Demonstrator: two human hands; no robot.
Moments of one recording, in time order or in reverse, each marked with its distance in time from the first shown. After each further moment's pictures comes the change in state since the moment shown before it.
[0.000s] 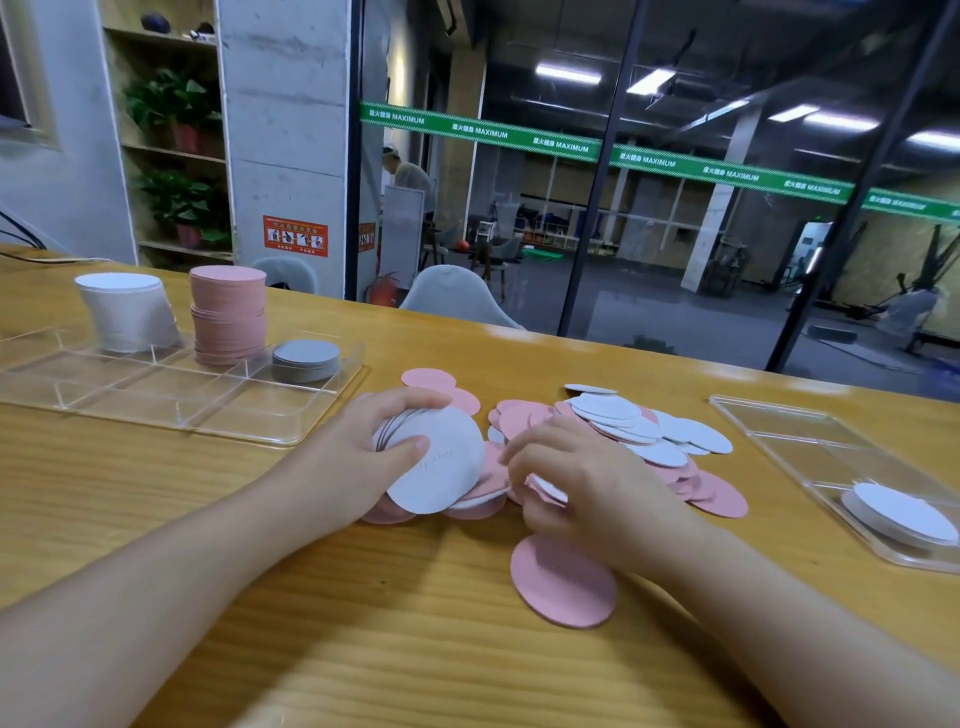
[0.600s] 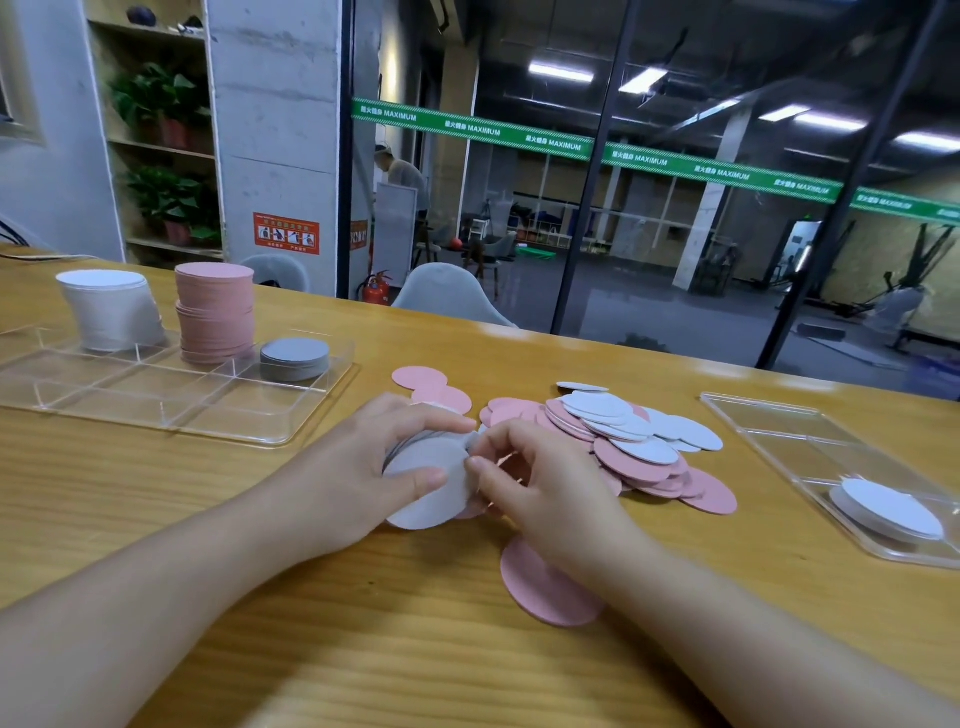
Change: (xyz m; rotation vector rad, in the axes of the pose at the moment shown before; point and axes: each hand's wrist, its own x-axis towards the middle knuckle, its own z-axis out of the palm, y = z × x) left_hand -0.006 0.008 0.005 0.076 -0.111 0.151; right_hand 0.014 -0.036 0.008 0.579 0.075 0.459
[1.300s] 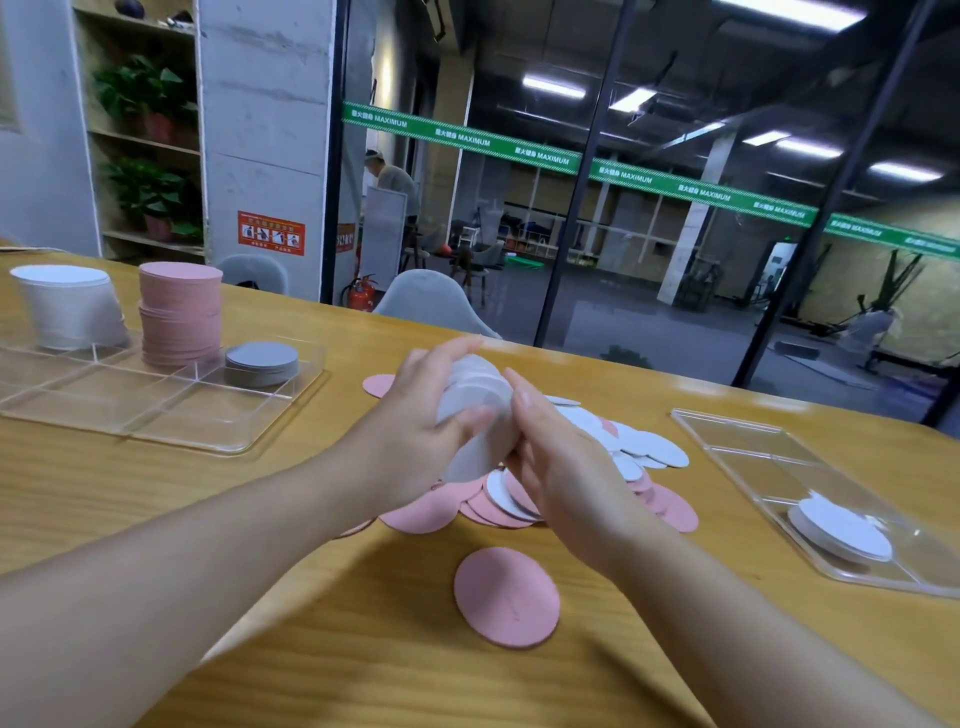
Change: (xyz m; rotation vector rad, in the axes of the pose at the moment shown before) left_hand 0.051 0.034 0.032 -0.110 0.114 -0.002; right_hand 0.014 0.016 -0.031 0.606 -0.074 0.237
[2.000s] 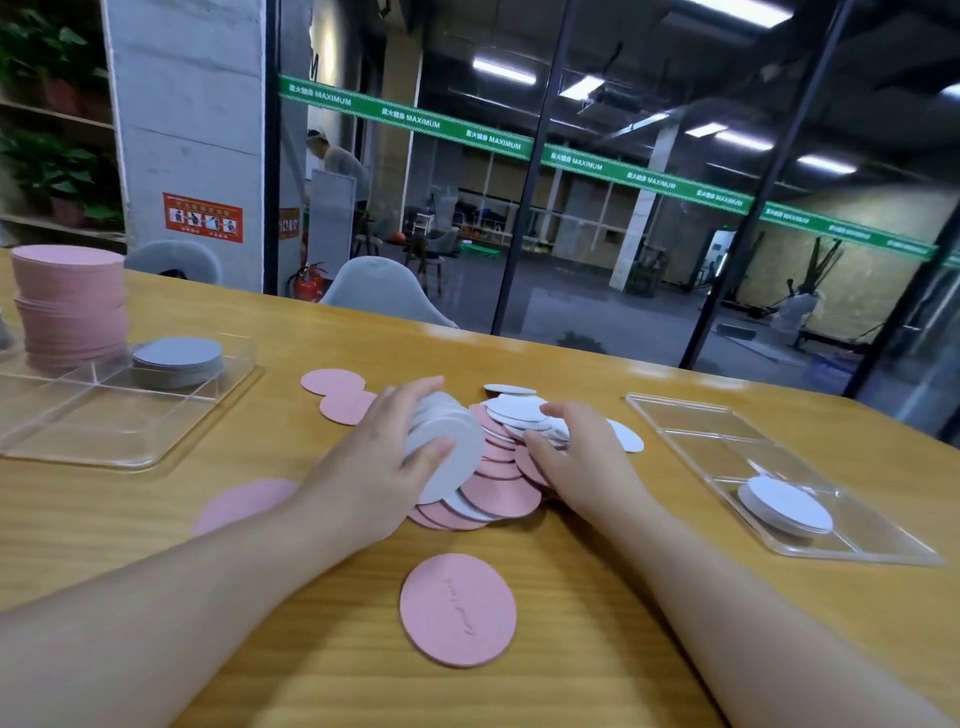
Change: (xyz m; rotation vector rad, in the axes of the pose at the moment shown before) left_hand 0.010 -0.032 0.040 0.084 0.024 -0.048; right_hand 0.016 0.036 -0.084 -1.026 0.447 0.048
